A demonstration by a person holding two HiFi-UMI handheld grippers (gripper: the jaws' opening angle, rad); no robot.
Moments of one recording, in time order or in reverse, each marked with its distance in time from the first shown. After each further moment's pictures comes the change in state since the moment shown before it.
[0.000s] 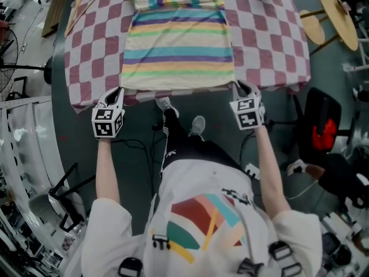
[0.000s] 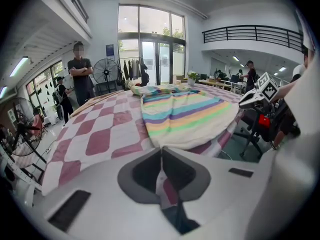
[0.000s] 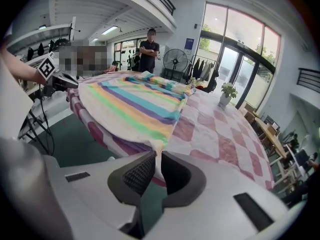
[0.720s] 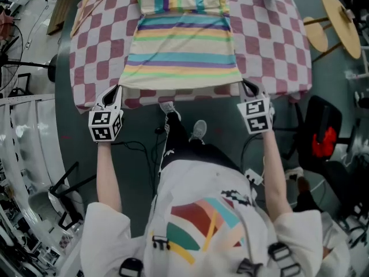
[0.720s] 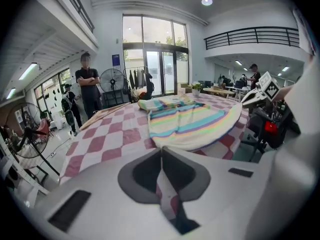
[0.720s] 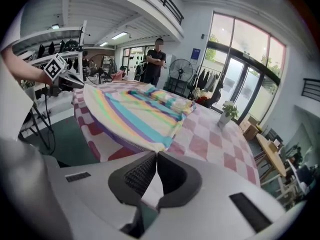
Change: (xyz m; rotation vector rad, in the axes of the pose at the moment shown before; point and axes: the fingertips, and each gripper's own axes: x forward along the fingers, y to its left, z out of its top) left arm -0.026 0.014 0.046 -0.008 -0.100 0.066; right arm -0.026 -0.023 0.056 -0.086 -0.096 0.017
